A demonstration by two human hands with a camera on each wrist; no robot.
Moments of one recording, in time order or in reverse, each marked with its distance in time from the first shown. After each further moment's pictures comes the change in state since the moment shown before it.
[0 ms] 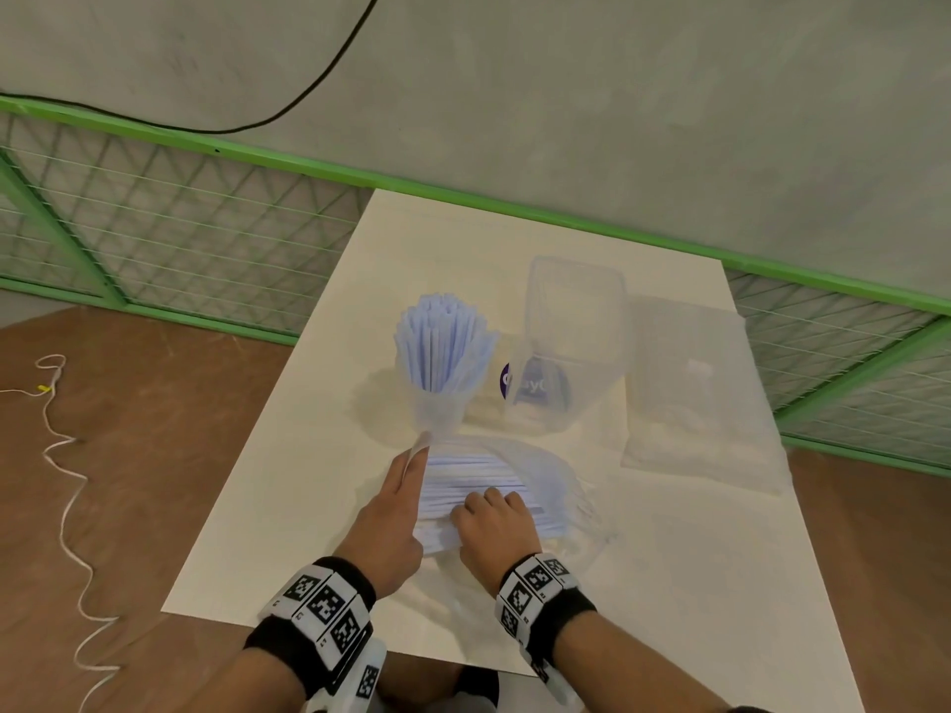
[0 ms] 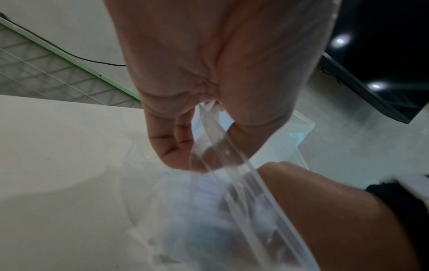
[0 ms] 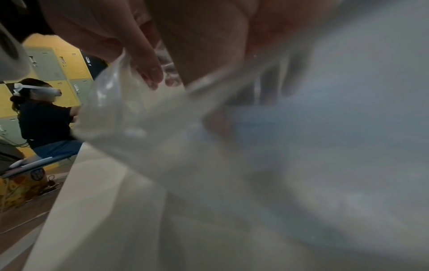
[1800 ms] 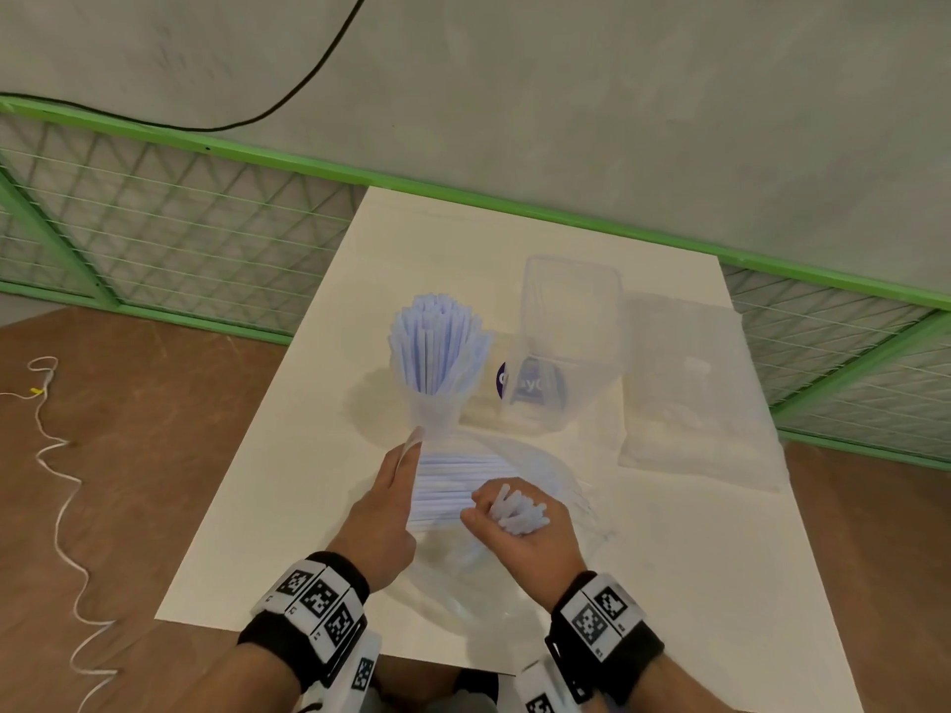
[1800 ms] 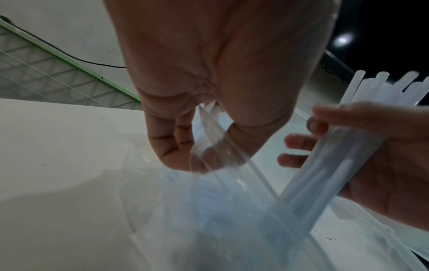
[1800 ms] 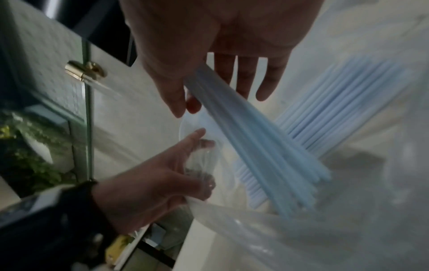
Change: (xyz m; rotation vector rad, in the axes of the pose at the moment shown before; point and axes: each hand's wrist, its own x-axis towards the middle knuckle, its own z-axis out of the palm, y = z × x) left_hand 0.010 -0.013 -0.001 -0.062 0.056 0.067; right_hand -0.043 0.024 -0.058 1.319 0.279 0.257
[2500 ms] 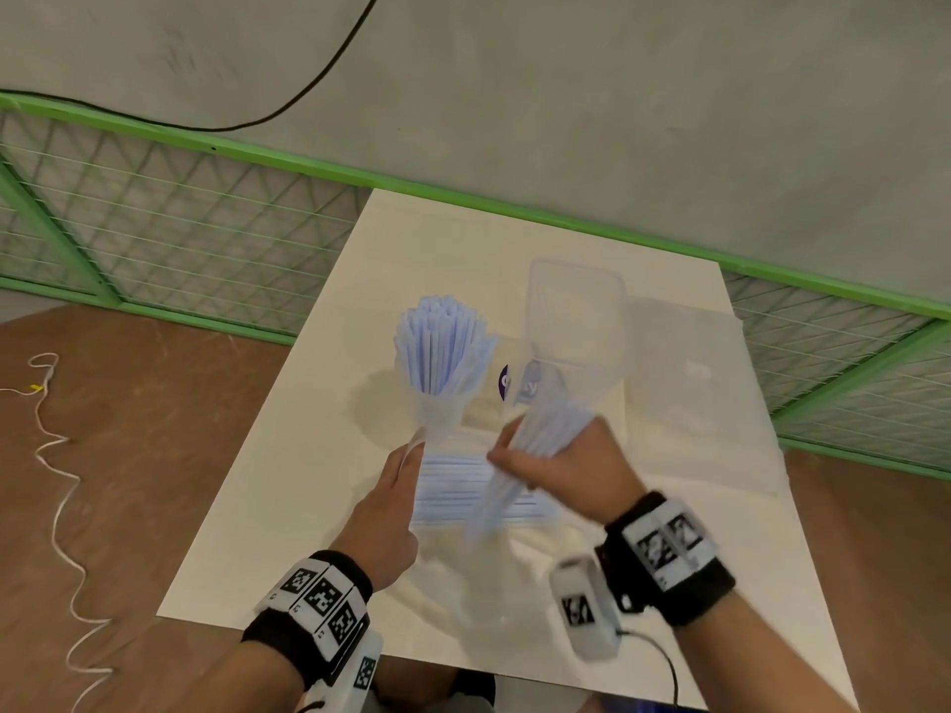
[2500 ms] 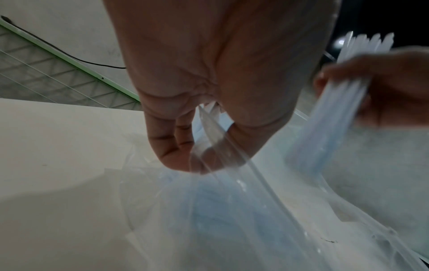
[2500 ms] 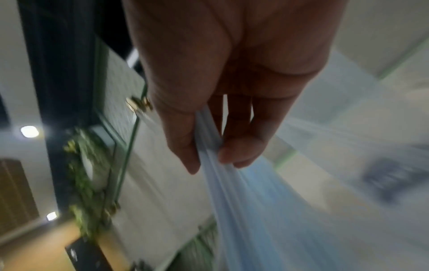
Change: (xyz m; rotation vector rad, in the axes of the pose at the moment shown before) left_hand -0.001 0.000 -0.001 0.005 -0.029 -0.036; right_hand 0.044 -0.065 -0.051 -0.076 -0.118 -0.125
